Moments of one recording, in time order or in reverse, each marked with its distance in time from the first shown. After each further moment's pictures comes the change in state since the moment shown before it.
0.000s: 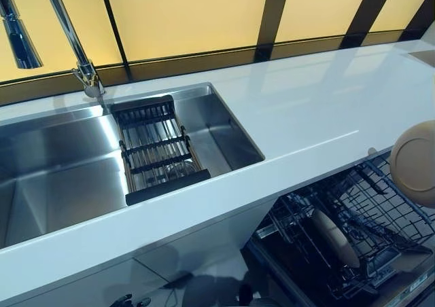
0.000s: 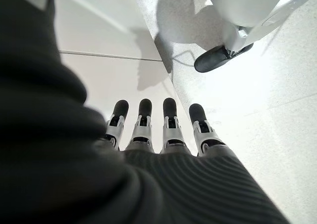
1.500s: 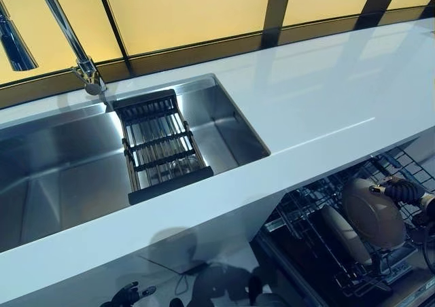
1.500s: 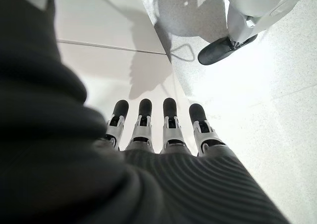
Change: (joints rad) left arm -0.044 -0.010 -0.003 -0.030 0.014 0.029 -0.008; right arm 0.071 0.277 0.229 -0.113 -0.474 -0.125 0.005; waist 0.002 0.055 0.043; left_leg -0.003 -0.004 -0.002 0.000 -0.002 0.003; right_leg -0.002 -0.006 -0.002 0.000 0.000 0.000
